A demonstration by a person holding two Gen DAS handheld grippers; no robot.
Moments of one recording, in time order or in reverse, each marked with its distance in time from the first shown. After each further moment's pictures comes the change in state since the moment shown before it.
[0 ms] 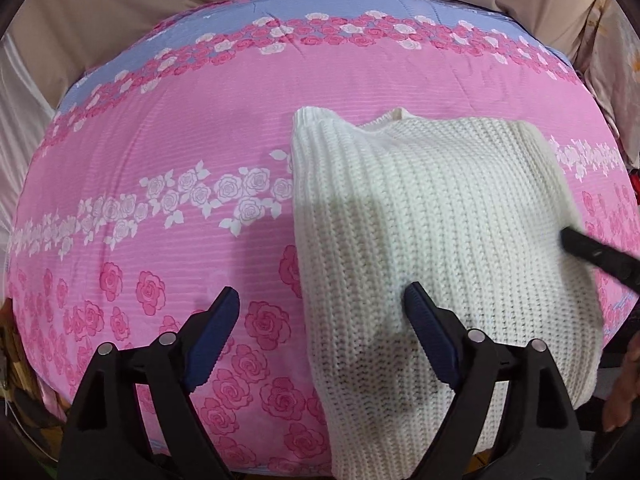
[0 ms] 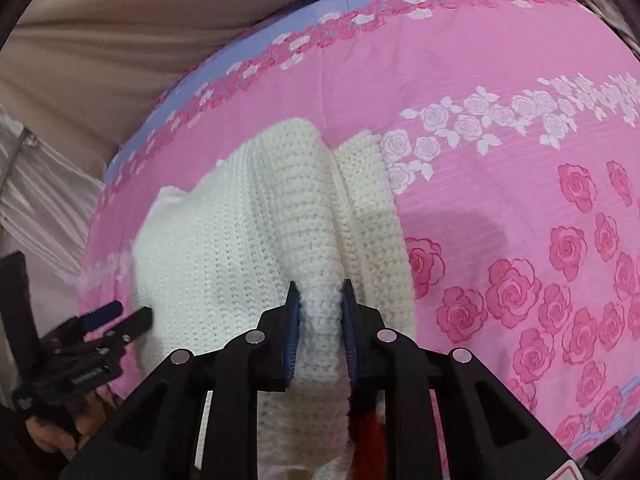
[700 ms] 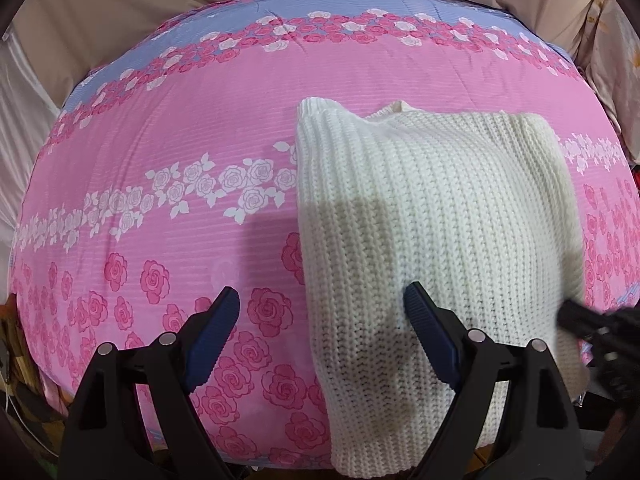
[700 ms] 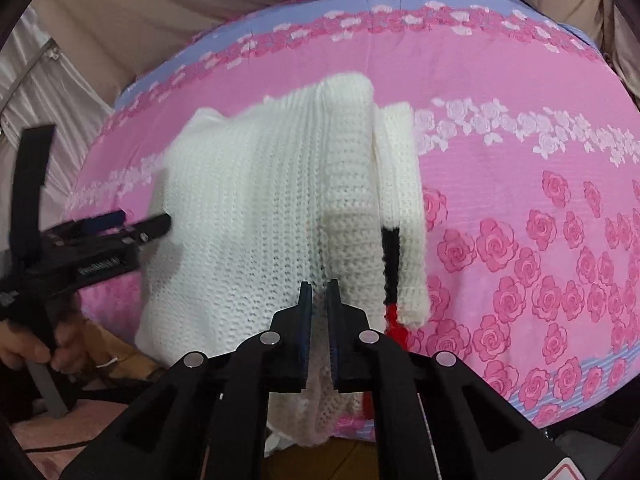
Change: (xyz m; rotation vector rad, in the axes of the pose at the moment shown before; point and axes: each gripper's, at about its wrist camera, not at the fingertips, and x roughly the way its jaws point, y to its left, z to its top) left arm -0.001 -0.001 -0.009 -0.007 0.005 0.012; right arm -0.016 0.028 -0.053 -0.251 0.105 -0.115
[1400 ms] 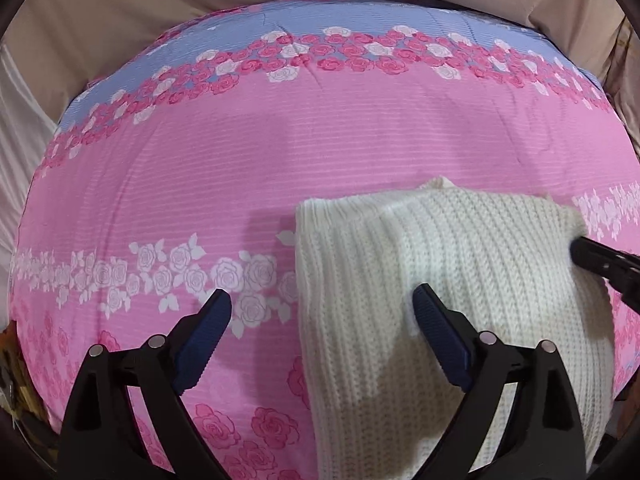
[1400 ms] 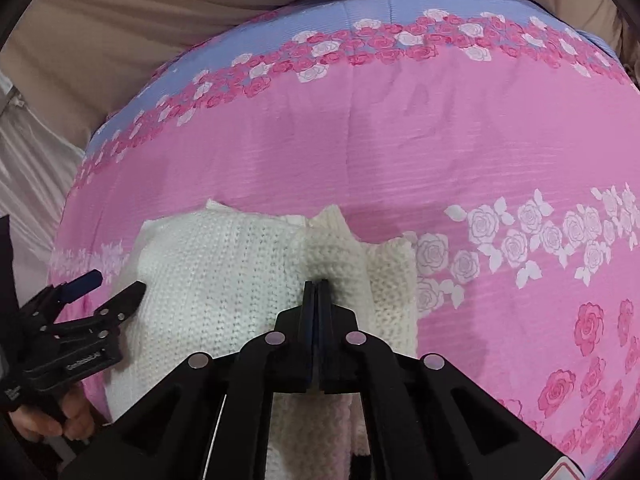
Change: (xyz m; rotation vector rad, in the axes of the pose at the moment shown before) left arm 0.041 0.008 0.079 -0.034 -0.022 0.041; right arm 0.052 -0.025 0.122 0.084 -0.044 0.004
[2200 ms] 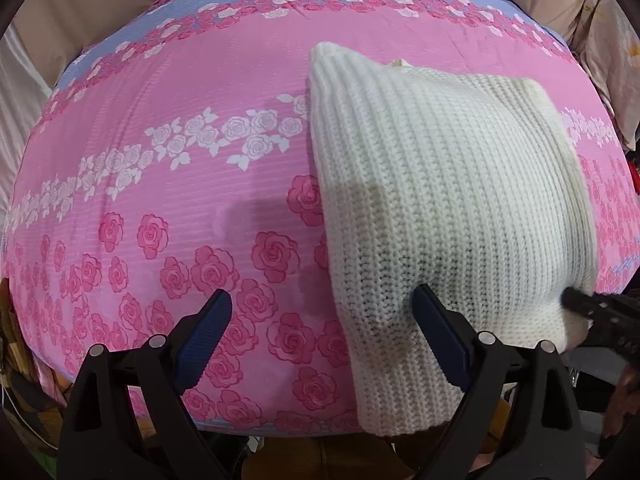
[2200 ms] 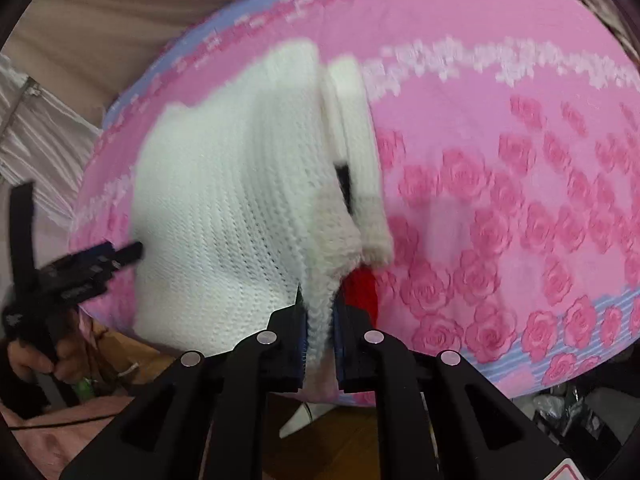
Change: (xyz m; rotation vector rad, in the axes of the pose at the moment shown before) left arm -0.043 0.009 -0.108 0.045 0.095 -0.074; right arm -0.047 -0.030 -0.152 0.073 0.115 0.050
